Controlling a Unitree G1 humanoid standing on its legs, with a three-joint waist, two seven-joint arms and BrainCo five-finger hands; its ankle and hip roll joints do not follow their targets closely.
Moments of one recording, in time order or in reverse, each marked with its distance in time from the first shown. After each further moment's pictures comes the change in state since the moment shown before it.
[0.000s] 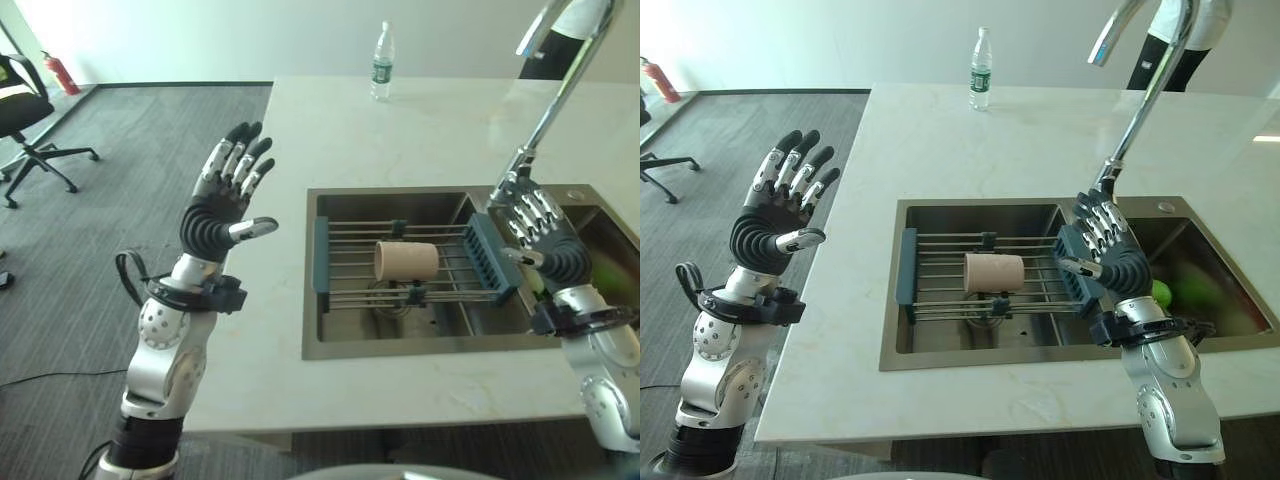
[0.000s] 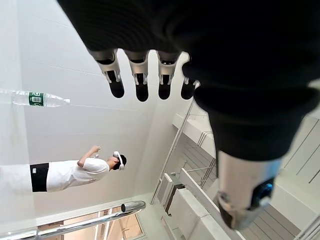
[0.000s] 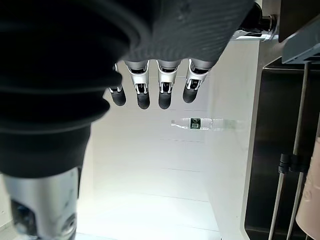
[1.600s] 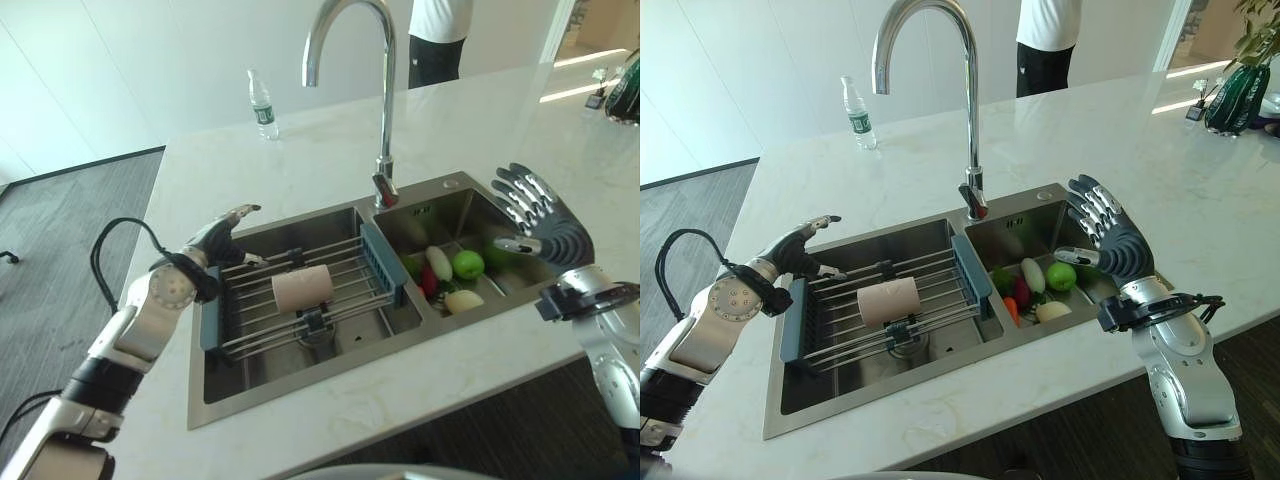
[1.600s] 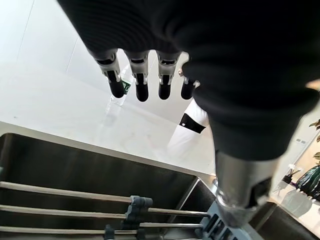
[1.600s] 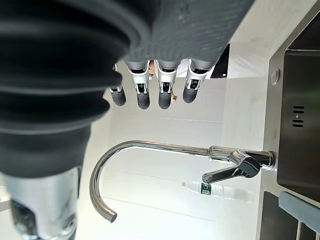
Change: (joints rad) left arm -0.209 0.370 -0.259 0.458 0.786 0.327 -0.034; right arm -0.053 -0.113 0.019 0.042 0.000 0.025 0.030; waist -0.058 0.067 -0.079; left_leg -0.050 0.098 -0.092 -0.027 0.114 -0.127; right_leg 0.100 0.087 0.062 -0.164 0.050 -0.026
